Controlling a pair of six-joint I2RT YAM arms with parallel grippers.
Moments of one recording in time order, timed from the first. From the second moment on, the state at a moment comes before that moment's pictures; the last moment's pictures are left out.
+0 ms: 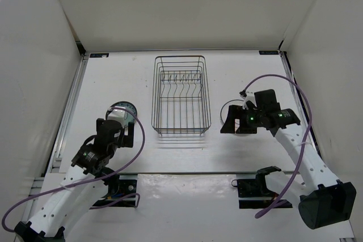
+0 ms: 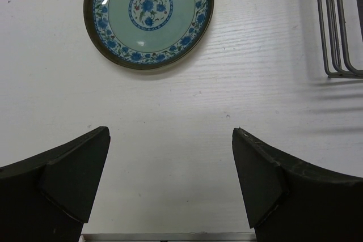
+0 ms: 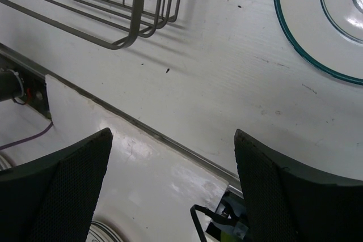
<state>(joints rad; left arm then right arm) -0.49 0.51 0.54 -0.74 -0.41 -0.16 0.28 0.99 0.86 -0.85 -0.48 0.26</state>
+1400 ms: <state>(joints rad) -0.49 0.46 0.54 -0.74 -0.40 -0.15 0.38 1.00 0.90 -0.90 -0.32 0.25</state>
